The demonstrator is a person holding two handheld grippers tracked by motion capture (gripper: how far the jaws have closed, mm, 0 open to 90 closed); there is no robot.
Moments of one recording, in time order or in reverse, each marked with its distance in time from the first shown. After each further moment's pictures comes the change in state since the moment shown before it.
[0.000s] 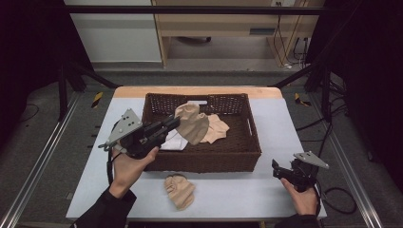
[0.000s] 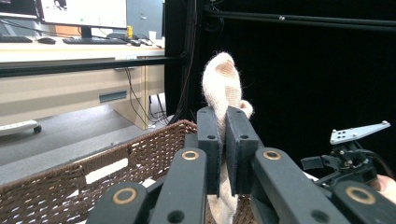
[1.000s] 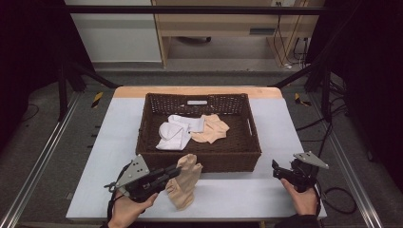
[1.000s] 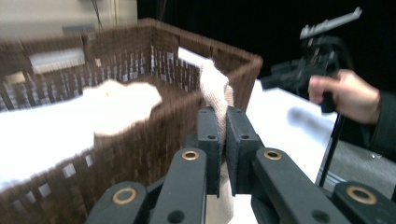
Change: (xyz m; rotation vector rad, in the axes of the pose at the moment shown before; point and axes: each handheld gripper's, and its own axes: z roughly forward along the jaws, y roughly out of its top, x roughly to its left) left arm -0.022 -0.110 -0.026 0.254 -0.085 -0.055; right arm 0.000 0.000 -0.001 0.005 -0.003 -0.005
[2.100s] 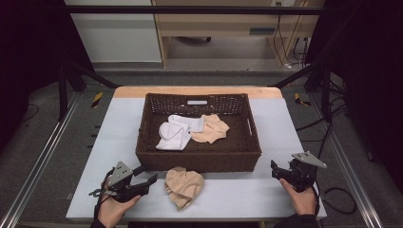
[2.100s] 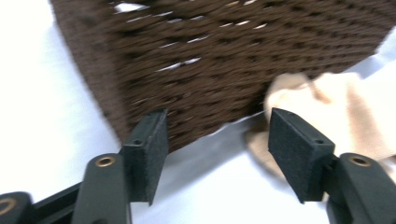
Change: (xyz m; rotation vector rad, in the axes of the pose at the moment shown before) left arm 0.065 -0.065 -0.027 0.152 0.319 -0.092; right arm 0.002 -0.001 0.003 0.009 0.006 -0.008
